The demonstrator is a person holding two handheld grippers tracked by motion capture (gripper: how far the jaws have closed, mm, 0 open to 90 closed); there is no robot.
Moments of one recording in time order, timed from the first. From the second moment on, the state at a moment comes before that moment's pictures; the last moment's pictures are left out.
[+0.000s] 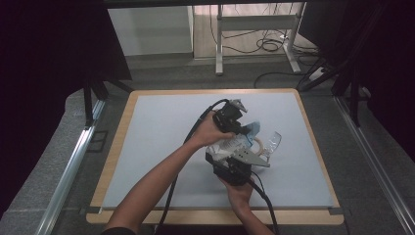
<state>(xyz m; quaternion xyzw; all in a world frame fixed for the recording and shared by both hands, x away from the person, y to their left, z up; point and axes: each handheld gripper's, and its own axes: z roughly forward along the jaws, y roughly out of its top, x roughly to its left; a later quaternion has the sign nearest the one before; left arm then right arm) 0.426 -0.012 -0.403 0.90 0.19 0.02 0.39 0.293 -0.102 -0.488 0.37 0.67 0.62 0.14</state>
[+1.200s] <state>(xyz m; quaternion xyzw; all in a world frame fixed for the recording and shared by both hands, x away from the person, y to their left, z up) 0.428 -0.015 -0.403 0.90 0.19 0.02 0.39 0.295 -0.102 -0.489 0.38 0.67 0.62 0.14</state>
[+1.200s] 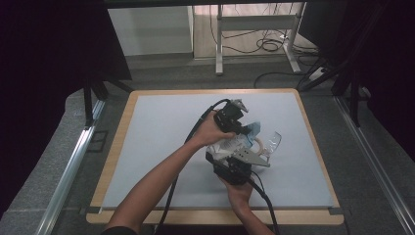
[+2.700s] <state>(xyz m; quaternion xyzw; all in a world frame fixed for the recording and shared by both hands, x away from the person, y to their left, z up) 0.430 -0.014 -0.405 0.90 0.20 0.02 0.39 0.298 -0.098 -0.491 0.38 0.67 0.62 0.15</state>
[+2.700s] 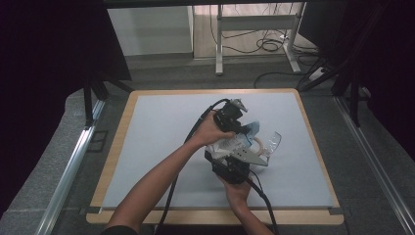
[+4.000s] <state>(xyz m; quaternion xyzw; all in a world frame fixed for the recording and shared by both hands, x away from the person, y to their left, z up) 0.432 -0.011 -0.403 0.90 0.20 0.03 0.38 0.301 -0.093 -0.491 0.38 0.66 0.63 0.15</state>
